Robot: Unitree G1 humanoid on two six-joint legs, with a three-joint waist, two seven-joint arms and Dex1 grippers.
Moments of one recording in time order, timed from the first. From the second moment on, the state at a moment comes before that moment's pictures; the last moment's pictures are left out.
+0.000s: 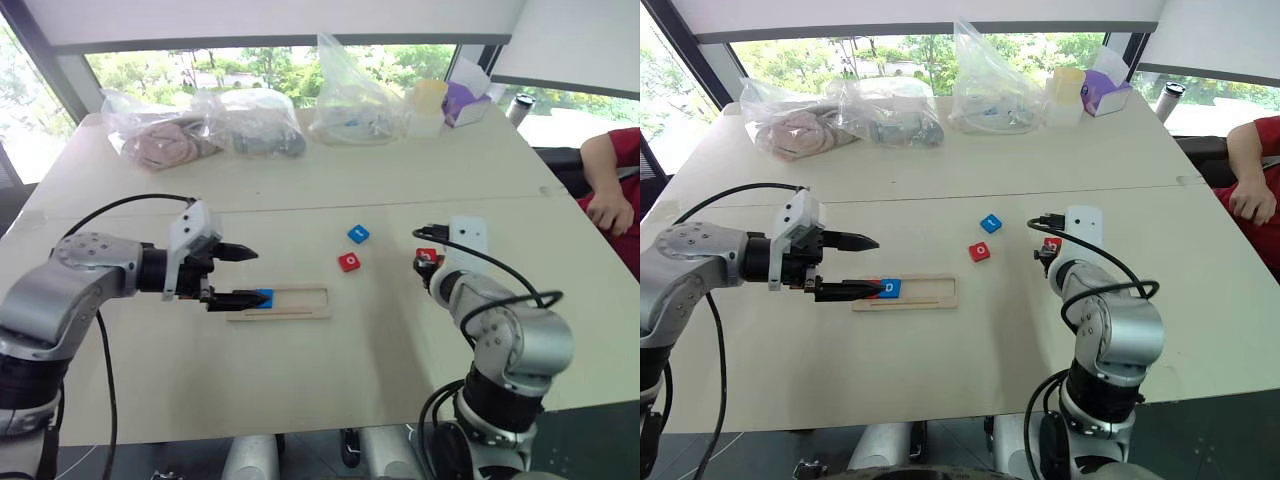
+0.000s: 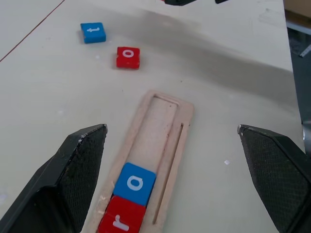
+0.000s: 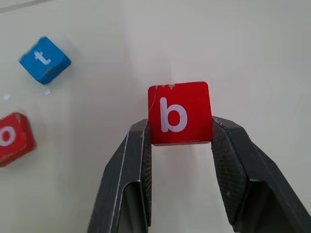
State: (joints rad) left arm -0.43 0.91 0.01 -0.33 -0.58 0.82 -1.13; right arm -0.42 0.11 -0.26 -0.72 0.03 1.60 -0.07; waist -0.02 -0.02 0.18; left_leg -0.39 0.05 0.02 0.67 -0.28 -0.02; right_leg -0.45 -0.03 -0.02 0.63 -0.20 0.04
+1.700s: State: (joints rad) left arm -0.38 0.94 -0.04 -0.33 -0.56 0.78 -1.17; right arm -0.42 -0.67 0.10 0.21 0.21 0.29 1.05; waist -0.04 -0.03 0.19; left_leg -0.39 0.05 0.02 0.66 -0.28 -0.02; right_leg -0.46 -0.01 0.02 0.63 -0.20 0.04
